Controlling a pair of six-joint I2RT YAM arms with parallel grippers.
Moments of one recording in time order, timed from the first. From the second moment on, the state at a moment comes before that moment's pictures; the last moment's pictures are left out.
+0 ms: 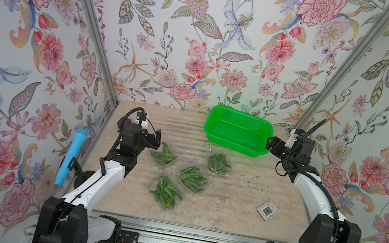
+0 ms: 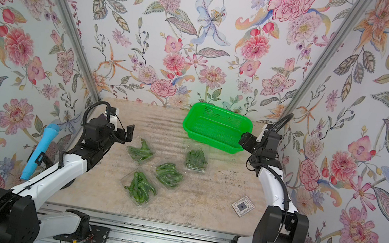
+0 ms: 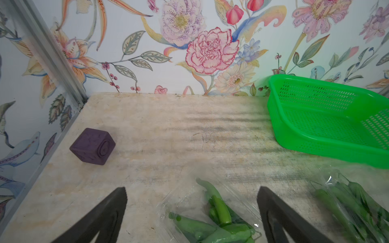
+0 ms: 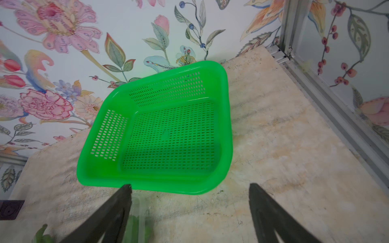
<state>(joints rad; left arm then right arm) -0.20 1.22 0.80 0.04 -0.04 -0.12 -0.10 1.54 1.17 -0.17 -0.15 0.38</state>
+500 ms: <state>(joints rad) -0.21 1.21 0.80 -0.06 0.00 -0.12 -0.14 2.21 1.84 -0.46 -0.18 0.38</state>
